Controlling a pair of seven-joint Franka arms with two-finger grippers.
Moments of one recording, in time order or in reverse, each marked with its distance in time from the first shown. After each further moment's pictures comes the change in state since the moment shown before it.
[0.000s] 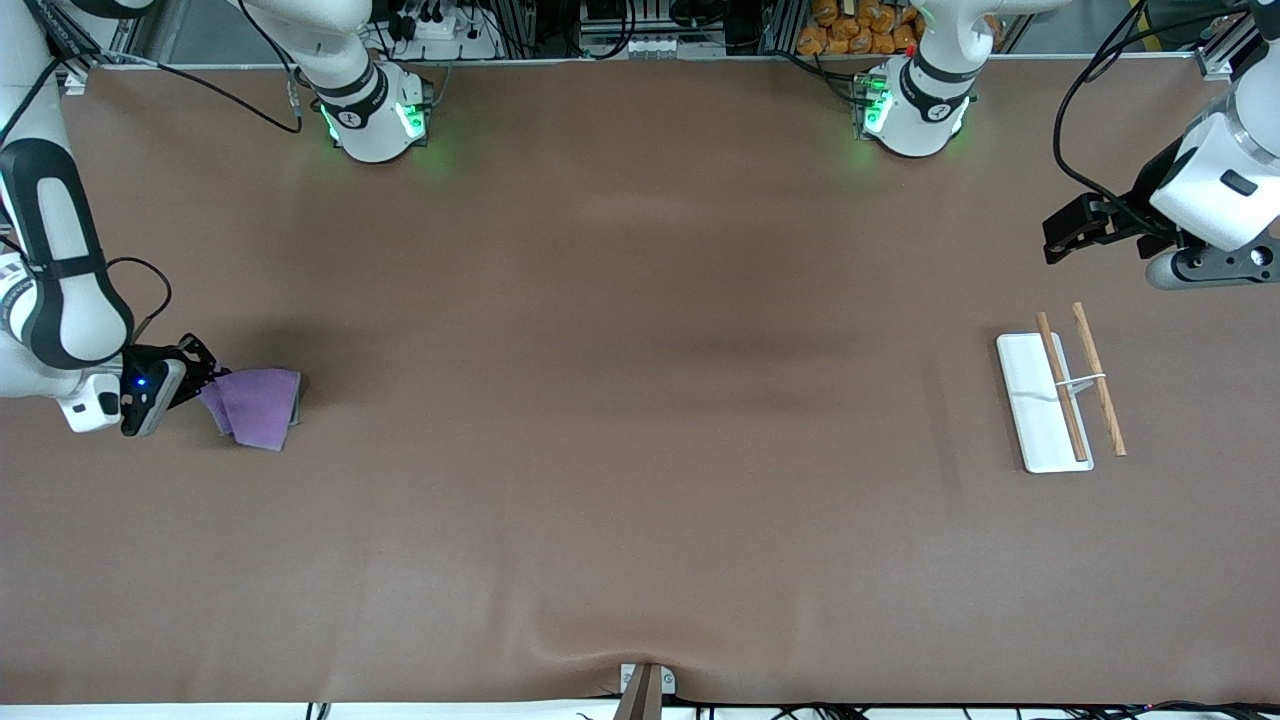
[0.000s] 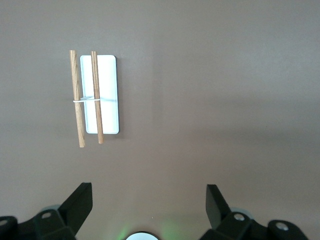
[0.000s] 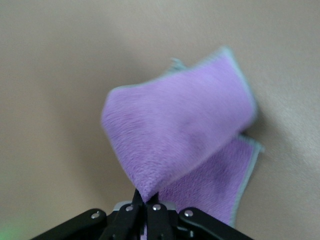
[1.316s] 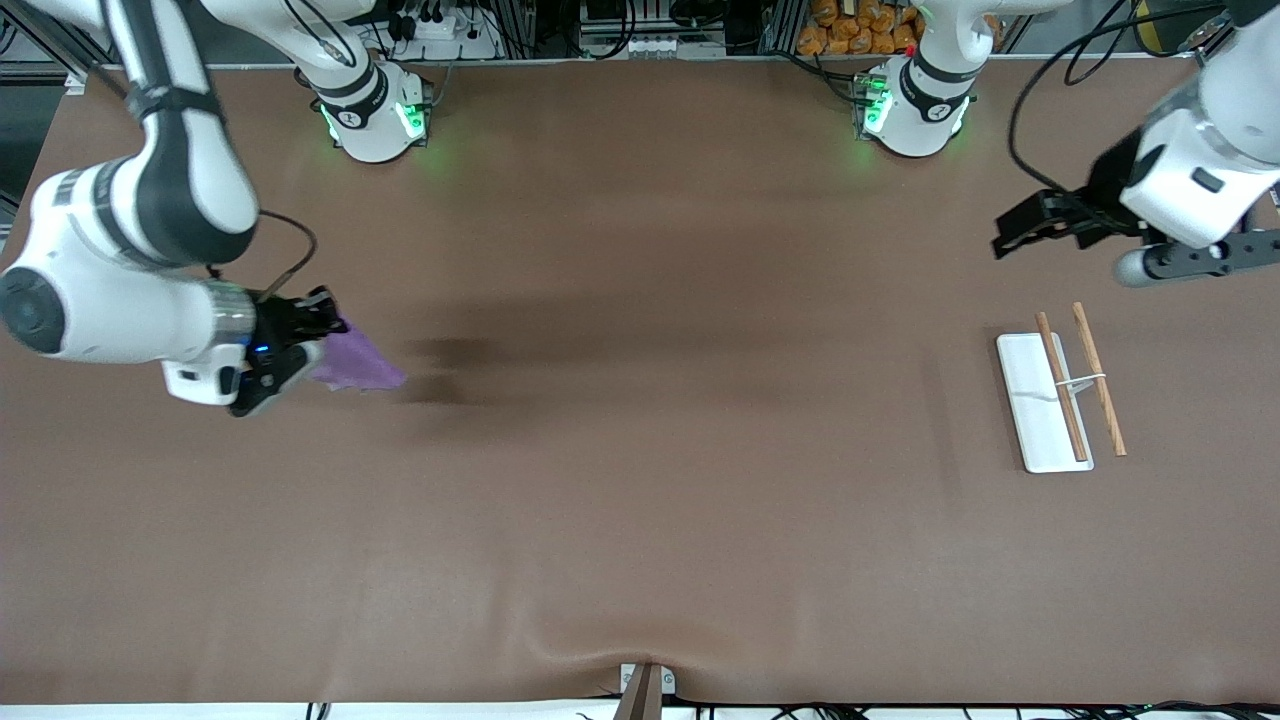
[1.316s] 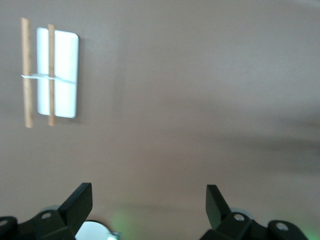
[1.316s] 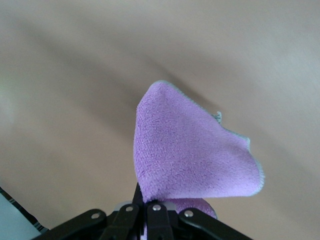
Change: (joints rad) left arm -0.046 0.003 -0.019 0.001 -0.148 0.020 -0.236; right arm 0.525 -0.288 0.020 0.120 0.040 -0.327 0.919
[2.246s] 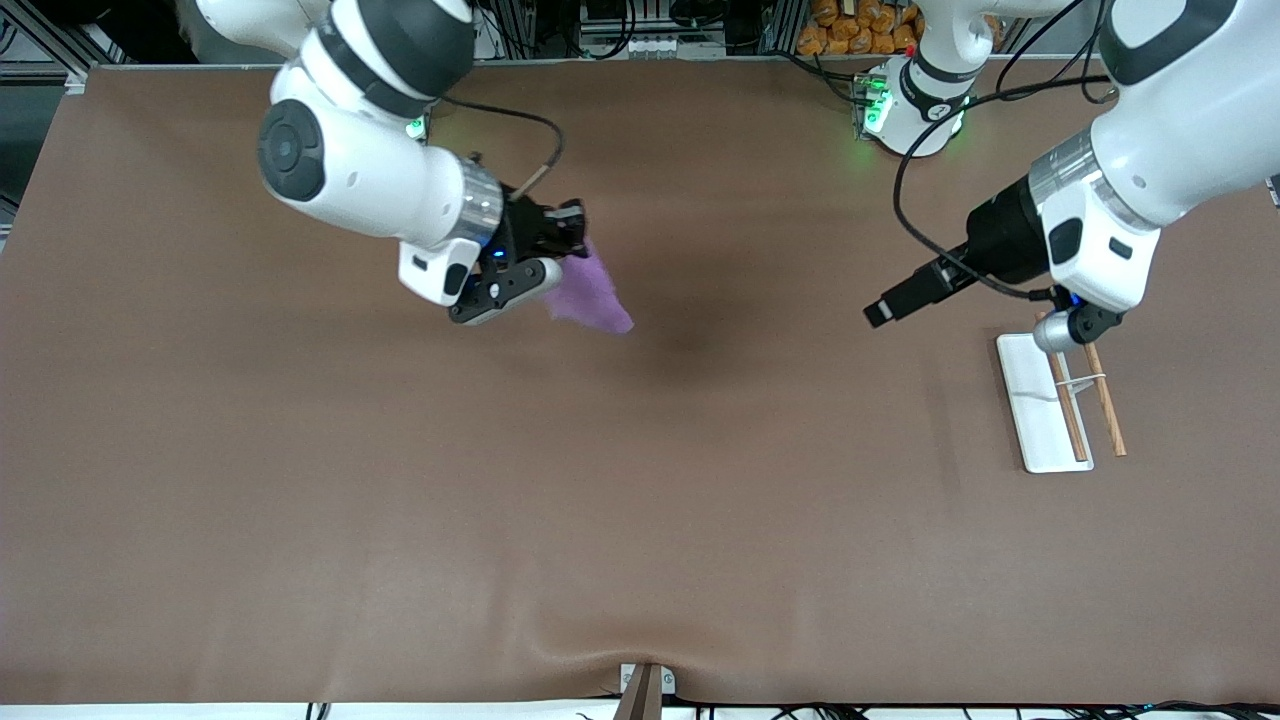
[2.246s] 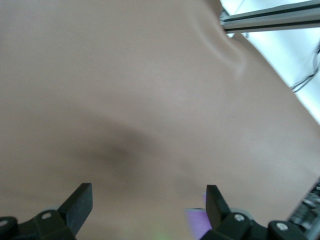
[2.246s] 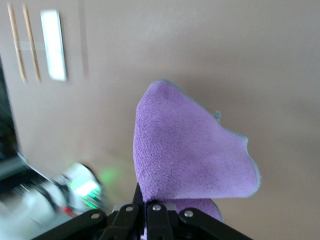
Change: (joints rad) left arm -0.083 0.116 -0.006 0.009 -0.313 0.343 -0.394; right arm 0.410 0.015 0.005 0.142 0.376 0.233 0.855
